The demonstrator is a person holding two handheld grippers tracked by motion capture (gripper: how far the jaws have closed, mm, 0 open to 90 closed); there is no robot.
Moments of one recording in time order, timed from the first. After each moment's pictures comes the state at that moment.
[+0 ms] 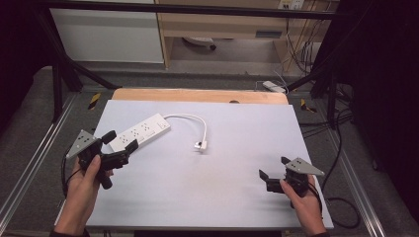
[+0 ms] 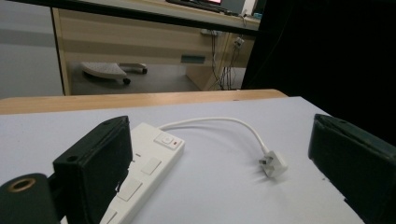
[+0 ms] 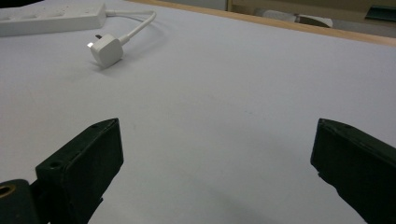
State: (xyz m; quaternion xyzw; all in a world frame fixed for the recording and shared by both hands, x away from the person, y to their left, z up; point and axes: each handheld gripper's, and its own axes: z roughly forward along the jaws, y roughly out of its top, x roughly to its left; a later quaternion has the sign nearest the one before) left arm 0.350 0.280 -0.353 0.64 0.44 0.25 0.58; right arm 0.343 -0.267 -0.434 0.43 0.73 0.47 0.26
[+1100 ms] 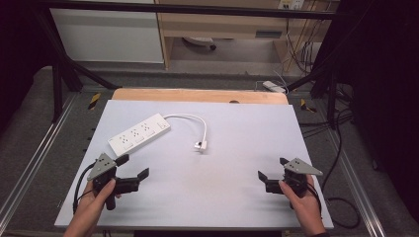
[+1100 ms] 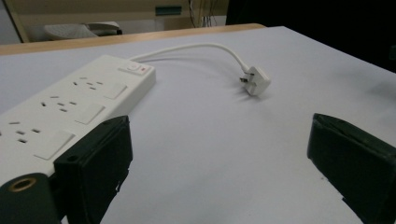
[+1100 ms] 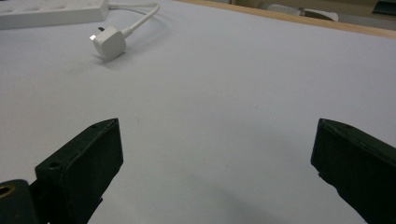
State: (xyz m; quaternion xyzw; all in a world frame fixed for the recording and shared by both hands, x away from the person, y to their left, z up) left arm 0.331 0.261 -0.414 0.73 0.40 0.21 0.52; right arm 0.343 -0.264 -0.436 0.43 0.73 0.46 0.25
